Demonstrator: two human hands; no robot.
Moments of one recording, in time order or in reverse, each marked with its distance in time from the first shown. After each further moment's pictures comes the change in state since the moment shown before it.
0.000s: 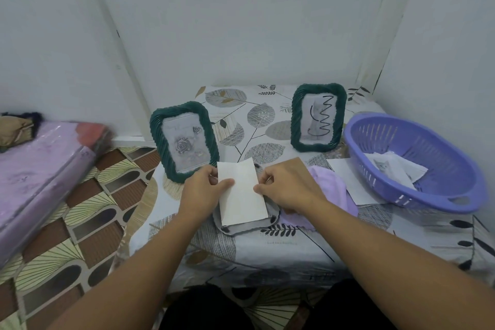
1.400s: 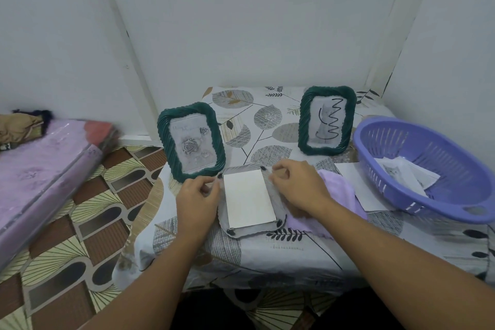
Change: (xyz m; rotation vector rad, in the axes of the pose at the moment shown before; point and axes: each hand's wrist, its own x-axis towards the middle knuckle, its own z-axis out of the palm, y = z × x) left_hand -0.018 -0.027 0.005 -0.039 0.334 0.096; right_hand 0.014 0.017 0.003 -0.025 0.194 -0.036
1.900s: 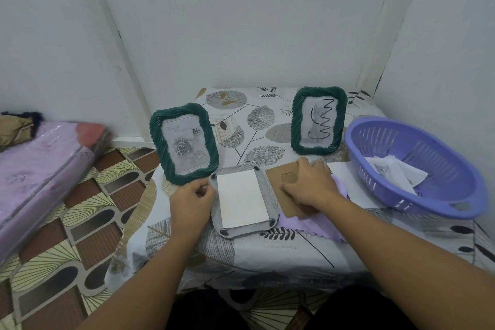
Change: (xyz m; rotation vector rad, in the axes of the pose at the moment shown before) left_hand -0.002 0.008 -0.002 0.013 -0.040 -0.058; right_hand 0.006 0.026 -0.015 -0.277 -0.099 0.223
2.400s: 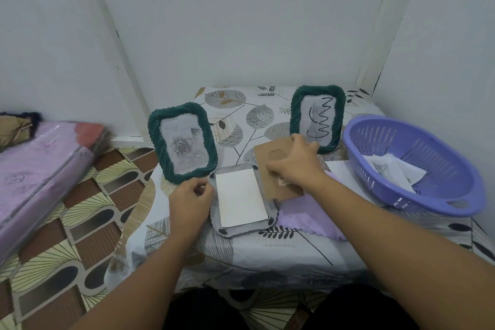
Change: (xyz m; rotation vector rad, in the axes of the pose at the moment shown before) left_hand 0.001 0.002 -0.001 0.012 -0.018 0.001; right_hand -0.001 -0.037 -0.032 0.426 0.074 0.004
